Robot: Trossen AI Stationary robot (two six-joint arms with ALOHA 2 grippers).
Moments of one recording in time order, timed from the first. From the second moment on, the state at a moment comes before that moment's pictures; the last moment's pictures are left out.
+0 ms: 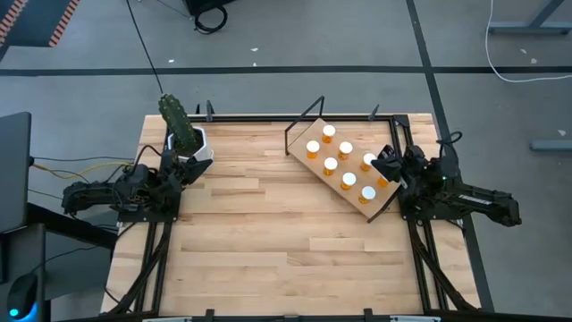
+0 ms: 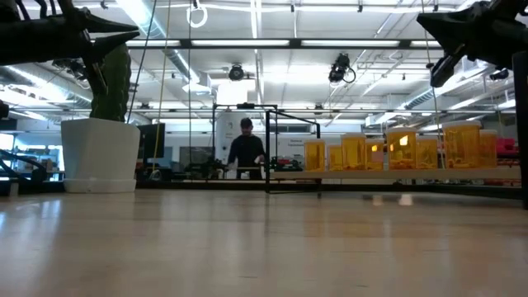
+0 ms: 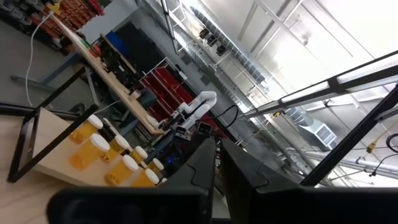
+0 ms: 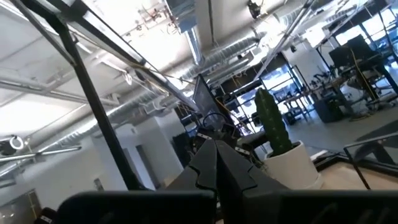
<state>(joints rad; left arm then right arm) 0.03 0.03 0.04 0.34 -0.30 -0.80 -0.31 0.00 0.01 0.45 -0.20 0.60</state>
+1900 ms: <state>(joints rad) 0.03 0.03 0.04 0.34 -0.30 -0.80 -0.31 0.01 0.01 0.44 -0.17 0.43</state>
